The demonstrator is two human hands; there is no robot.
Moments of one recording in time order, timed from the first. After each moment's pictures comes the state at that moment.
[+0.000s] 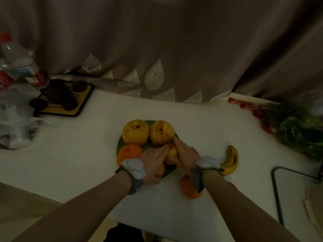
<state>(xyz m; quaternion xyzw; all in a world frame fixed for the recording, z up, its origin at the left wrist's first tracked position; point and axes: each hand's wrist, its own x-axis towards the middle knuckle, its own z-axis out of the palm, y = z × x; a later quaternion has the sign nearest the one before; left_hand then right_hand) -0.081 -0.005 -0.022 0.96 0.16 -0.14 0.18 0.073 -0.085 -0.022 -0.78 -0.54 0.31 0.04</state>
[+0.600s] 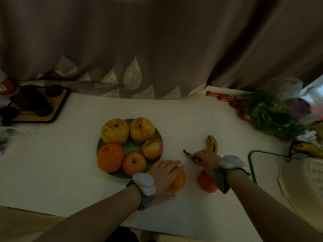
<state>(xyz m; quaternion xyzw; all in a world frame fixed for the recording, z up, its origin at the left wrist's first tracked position) -0.040 -0.082 -0.043 0.98 0.04 -0.11 0.16 0.144 -0.173 -0.006 -0.82 -0.46 0.32 -0.11</state>
